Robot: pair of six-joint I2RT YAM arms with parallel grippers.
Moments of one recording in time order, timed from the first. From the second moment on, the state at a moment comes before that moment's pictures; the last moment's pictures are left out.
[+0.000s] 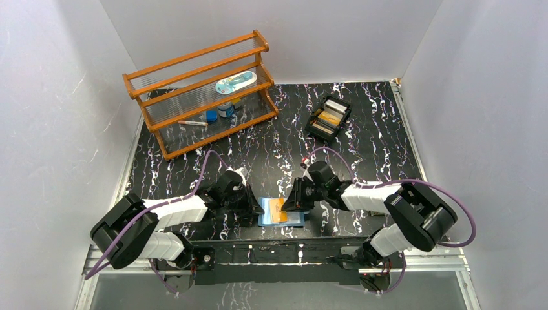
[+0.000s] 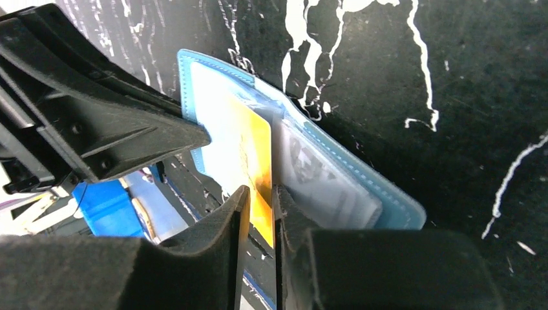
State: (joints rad) left arm -0.76 1.30 0.39 0.08 0.26 -0.96; right arm 0.74 1.44 0.46 0.21 -0.49 0.91
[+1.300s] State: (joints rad) left arm -0.76 1.28 0.37 0.07 0.26 -0.99; right arm 0.92 1.47 0.62 -0.05 -0.28 0.93
